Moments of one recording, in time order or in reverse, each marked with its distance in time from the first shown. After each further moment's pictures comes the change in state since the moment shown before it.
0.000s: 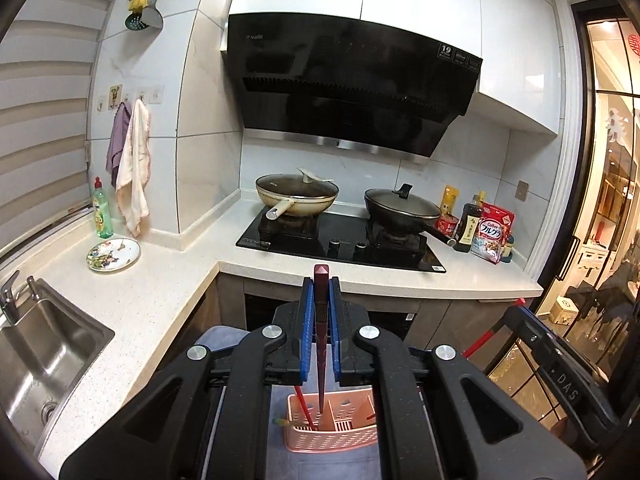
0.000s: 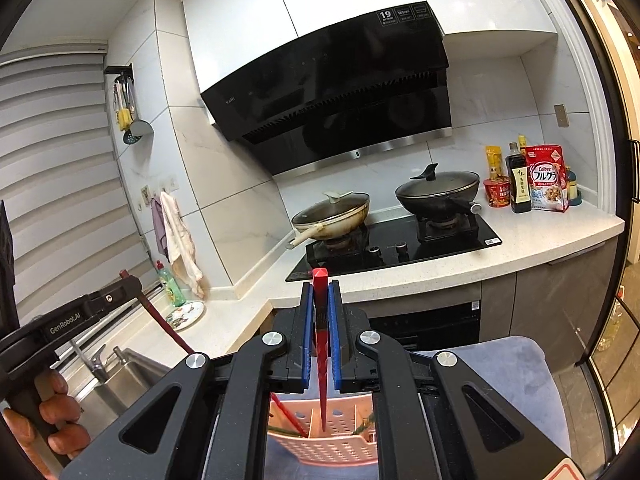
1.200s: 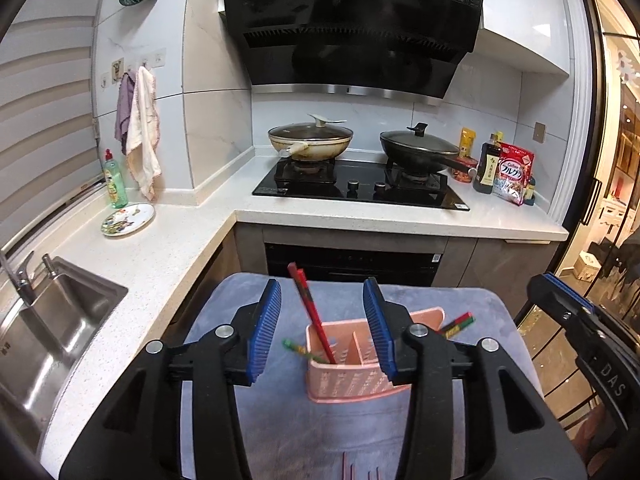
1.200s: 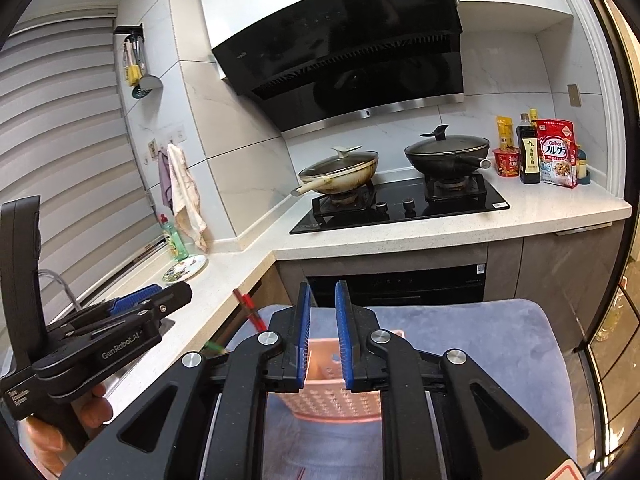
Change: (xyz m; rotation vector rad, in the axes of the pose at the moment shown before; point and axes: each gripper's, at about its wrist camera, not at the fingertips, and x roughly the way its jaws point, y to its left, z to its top) left arm 0.006 -0.007 -0.077 0.082 0.143 0.098; right arm -0.021 0.004 -0.058 -0.044 0.121 0.034
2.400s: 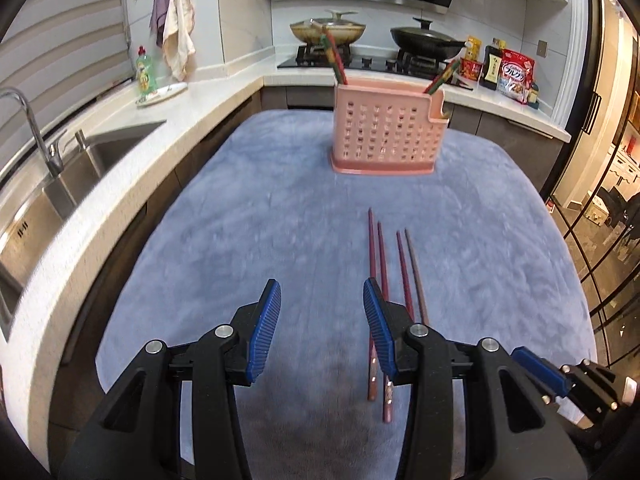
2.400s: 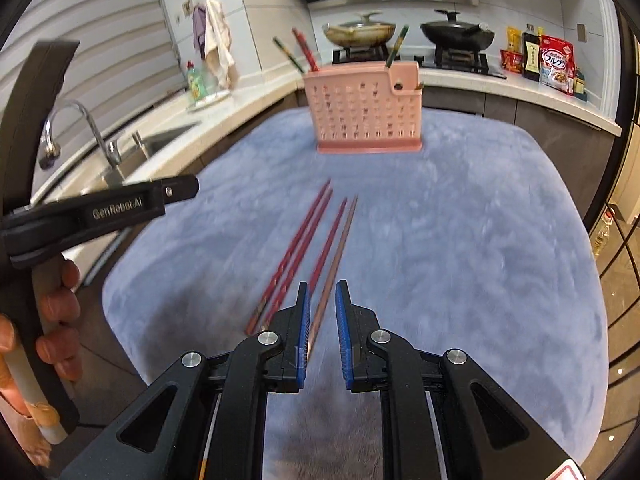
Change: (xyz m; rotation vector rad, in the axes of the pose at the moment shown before) left arm -0.092 0.017 -0.242 -0.013 0.283 0.044; right arm -0.117 0.040 -0.277 -0.116 0.407 -0.031
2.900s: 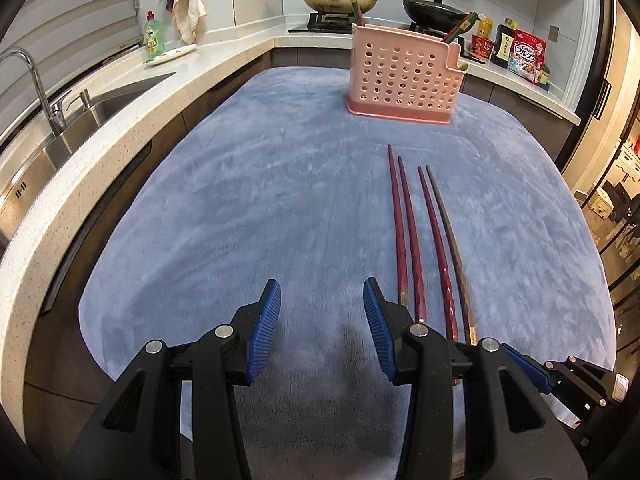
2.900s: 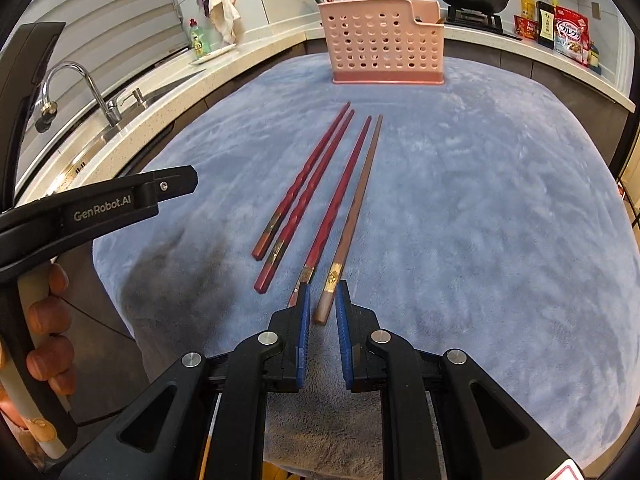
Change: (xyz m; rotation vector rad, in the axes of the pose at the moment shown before) left arm 0.017 0.015 -0.054 -0.027 0.077 0.008; right arm 0.036 0.018 -0.043 0.003 0.118 0.020
